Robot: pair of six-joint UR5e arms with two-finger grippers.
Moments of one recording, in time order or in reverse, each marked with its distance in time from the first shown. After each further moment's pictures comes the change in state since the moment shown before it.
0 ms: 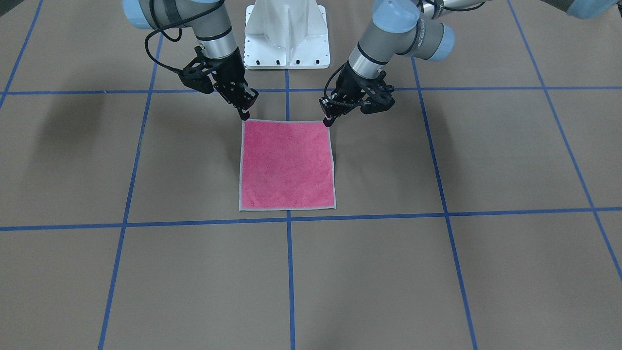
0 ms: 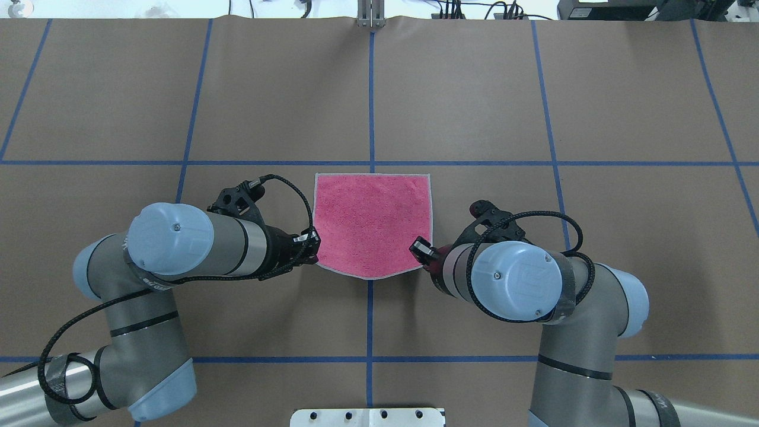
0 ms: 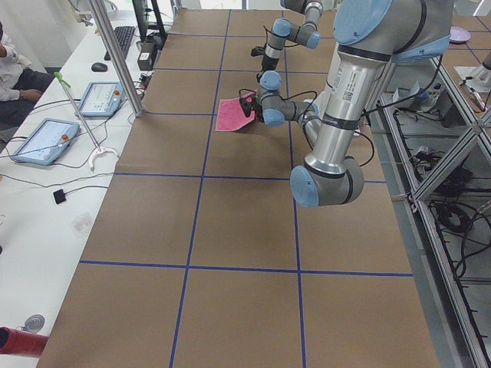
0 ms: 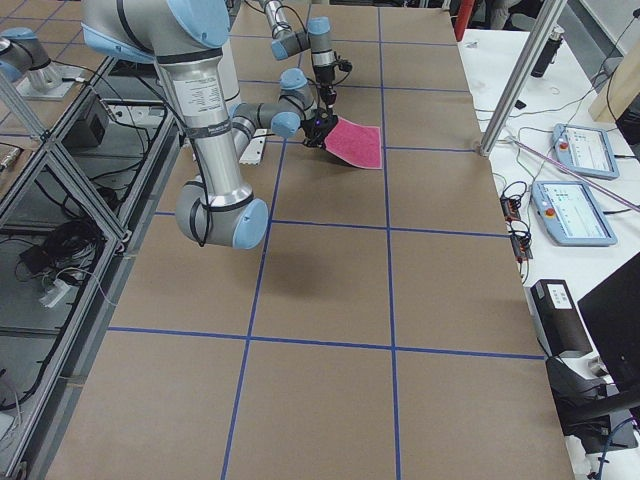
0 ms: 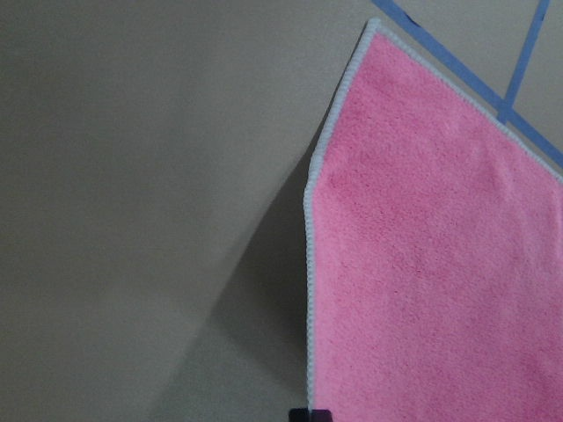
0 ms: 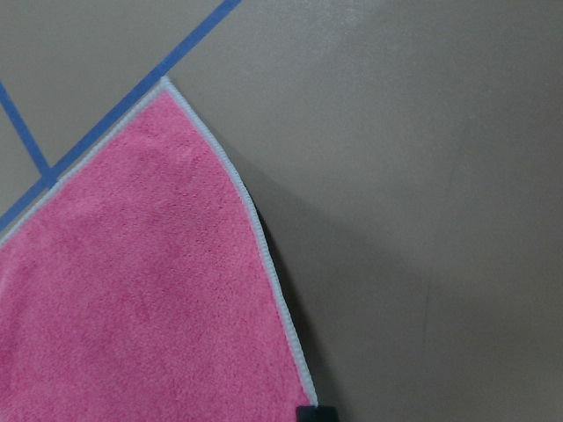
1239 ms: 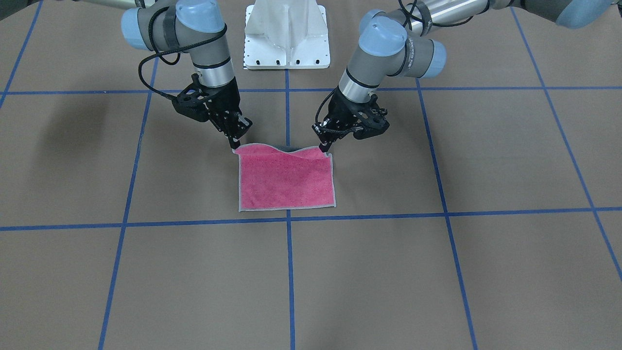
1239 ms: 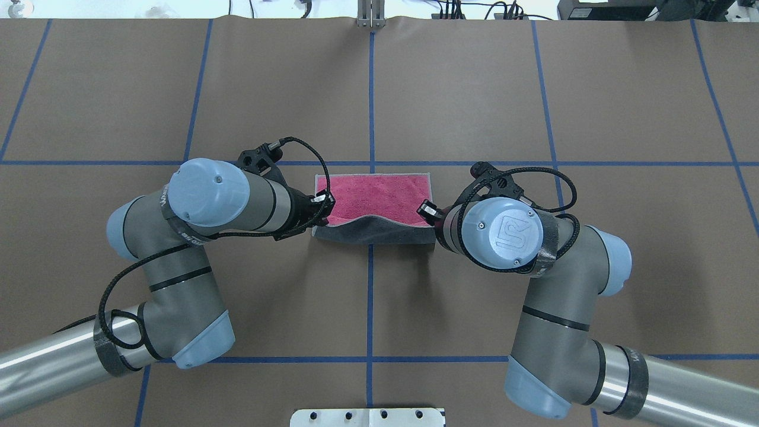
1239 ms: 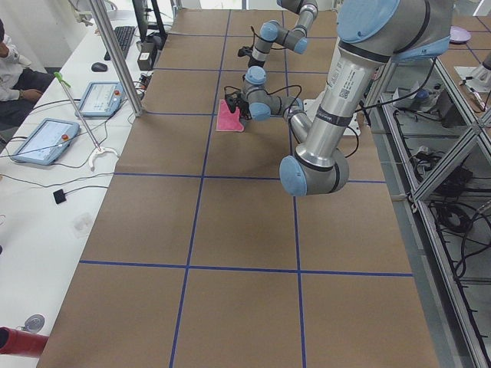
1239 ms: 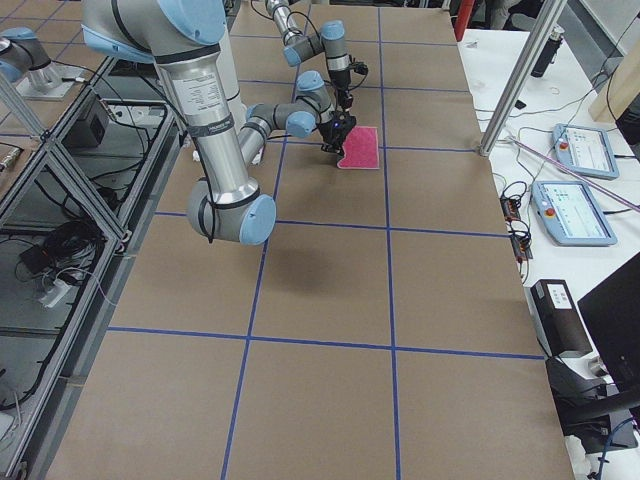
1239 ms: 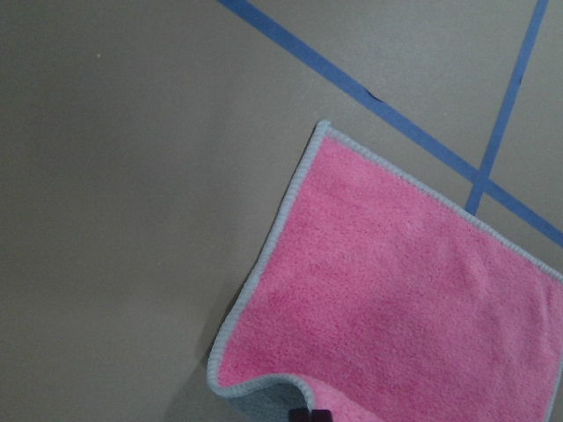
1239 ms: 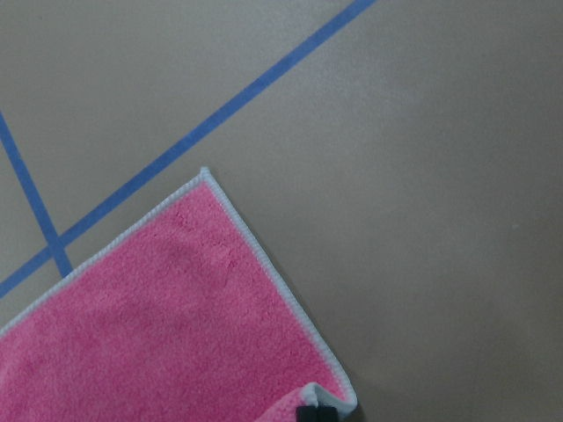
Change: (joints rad) left arm -0.086 -0.136 0.151 0.032 -0.002 0.048; right arm 0.104 0.056 -0.125 0.001 -0.008 -0.108
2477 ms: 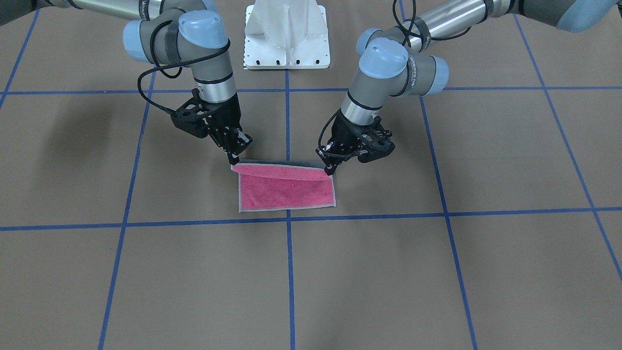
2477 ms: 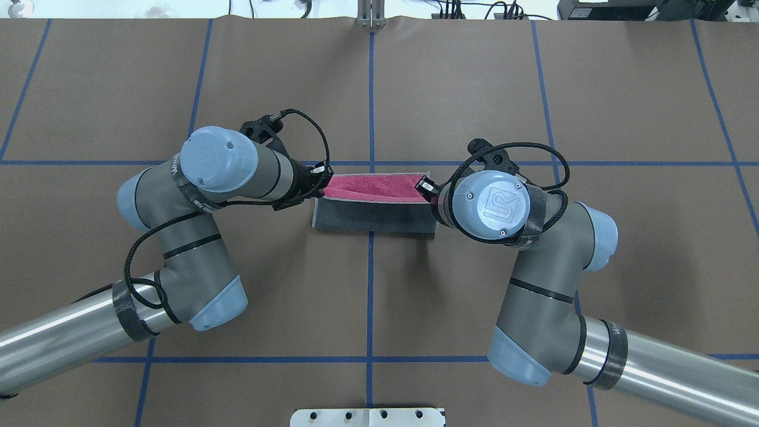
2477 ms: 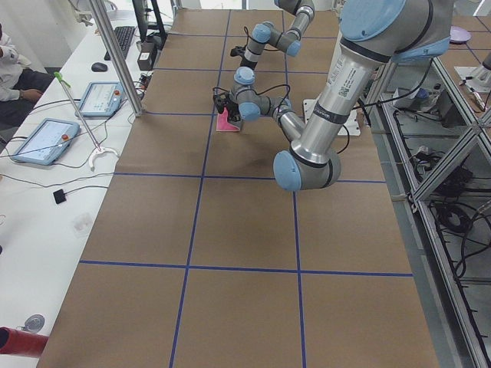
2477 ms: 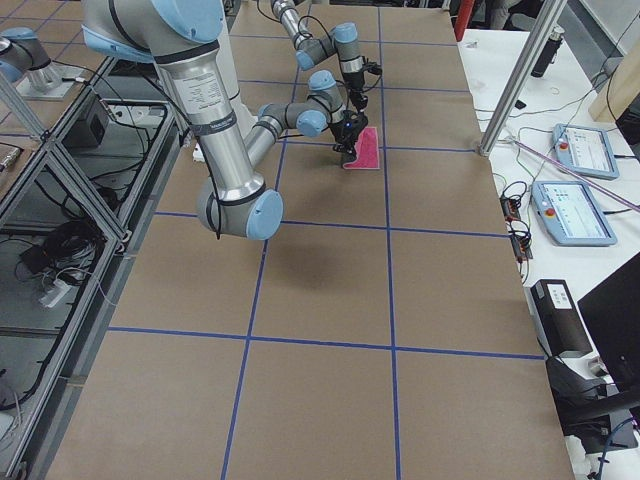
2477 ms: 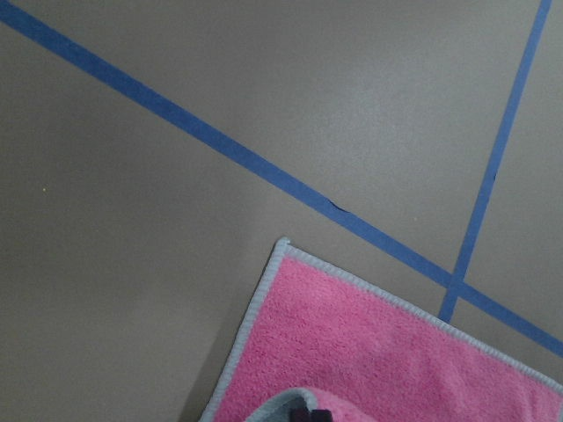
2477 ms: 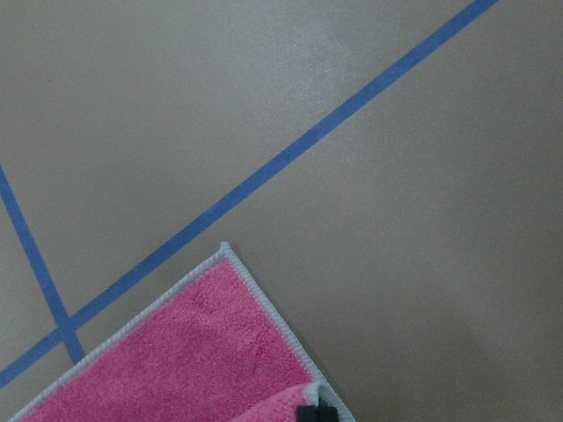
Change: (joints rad) left arm -0.056 -0.060 0.109 -0.007 0.002 0.050; right arm 0.050 0.056 -0.077 0.007 0.000 -0.005
